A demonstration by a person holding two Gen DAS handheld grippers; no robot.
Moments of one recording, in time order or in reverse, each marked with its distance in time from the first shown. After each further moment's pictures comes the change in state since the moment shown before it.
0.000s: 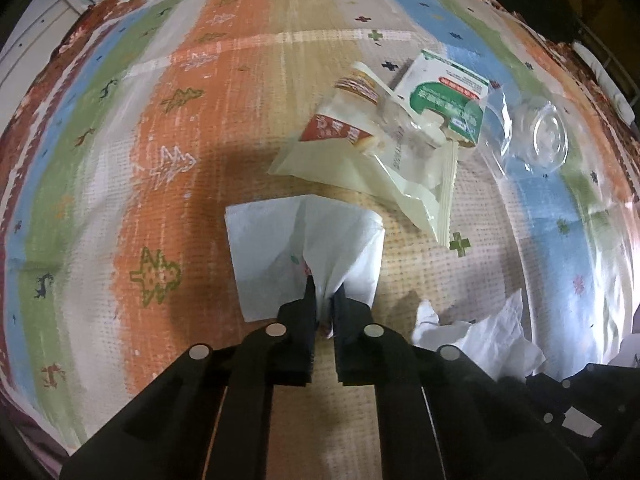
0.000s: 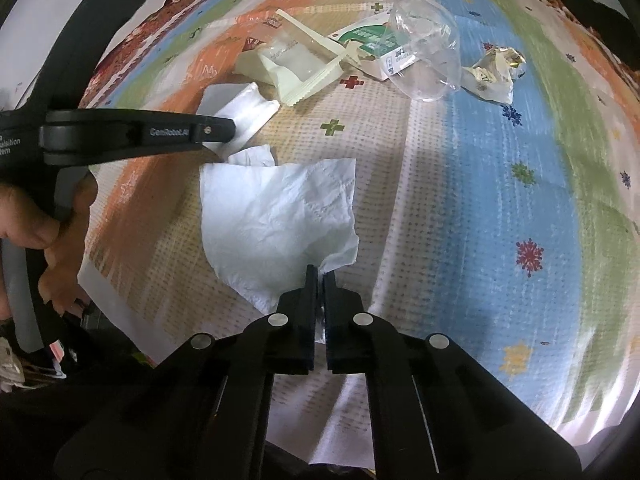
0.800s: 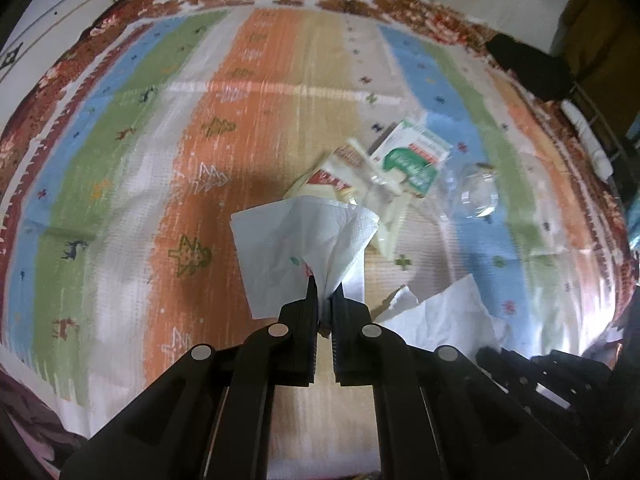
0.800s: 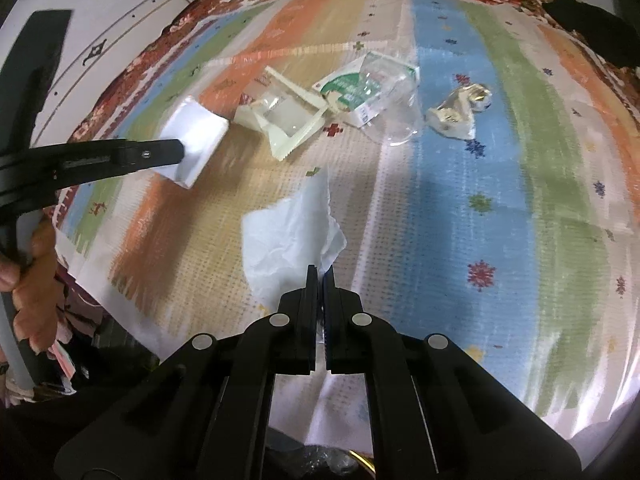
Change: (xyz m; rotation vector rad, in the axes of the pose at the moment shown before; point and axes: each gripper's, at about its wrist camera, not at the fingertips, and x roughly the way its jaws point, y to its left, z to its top) left arm -0.079 0.007 -0.014 -0.127 -0.123 -0.094; right arm -0.051 -0.017 0.007 0.038 -0.085 0.009
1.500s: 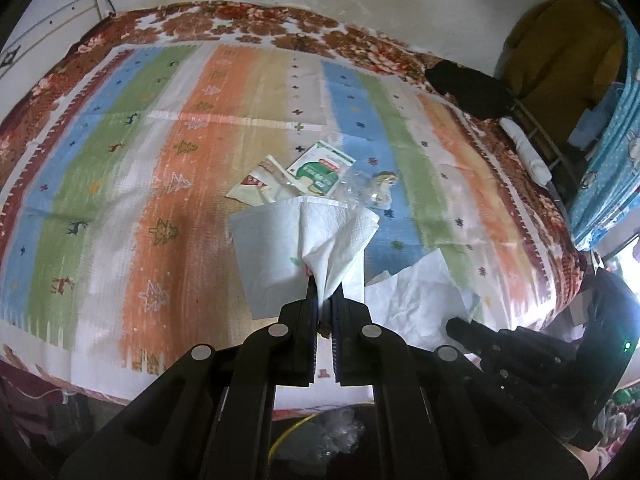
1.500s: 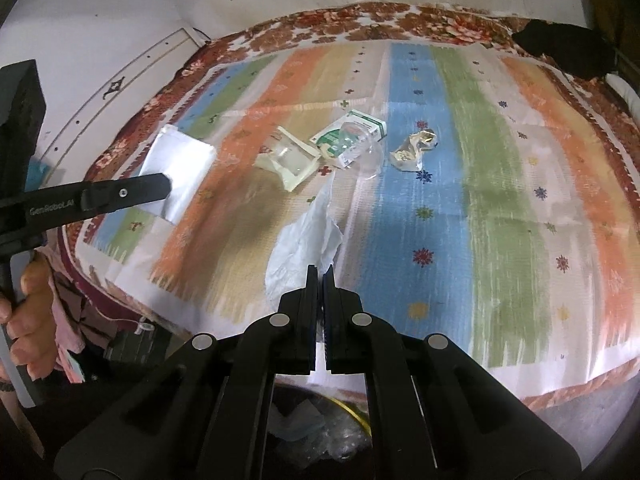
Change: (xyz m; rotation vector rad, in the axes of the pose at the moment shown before) left arm -0.096 -0.040 -0.049 0.009 -0.099 -0.161; right arm -0.106 0.000 -0.040 0.008 -0.164 0.003
